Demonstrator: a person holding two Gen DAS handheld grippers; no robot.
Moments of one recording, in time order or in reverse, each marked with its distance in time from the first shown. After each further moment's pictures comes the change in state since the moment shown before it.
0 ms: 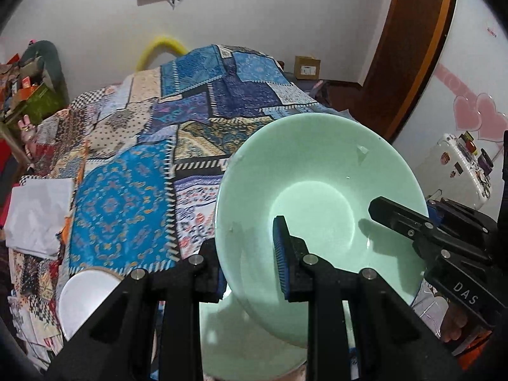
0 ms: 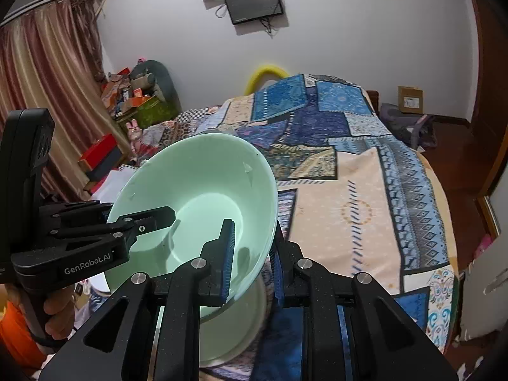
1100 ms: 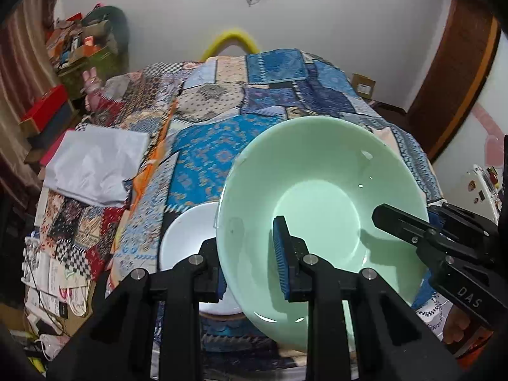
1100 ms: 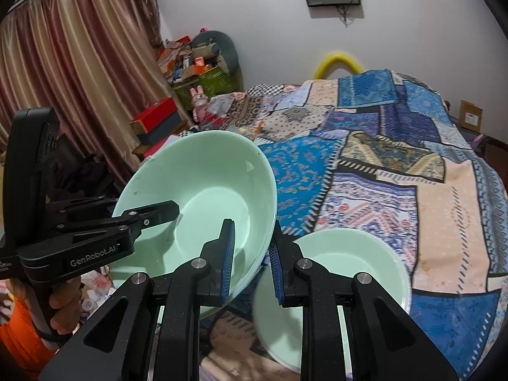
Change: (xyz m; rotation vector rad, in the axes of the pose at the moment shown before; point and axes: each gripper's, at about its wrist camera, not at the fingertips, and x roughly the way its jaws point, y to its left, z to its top) left arm -0.080 0.146 -0.087 -0.204 -0.022 0.149; right arm 0.046 0.144 -0.017 -0.143 0.083 0.187
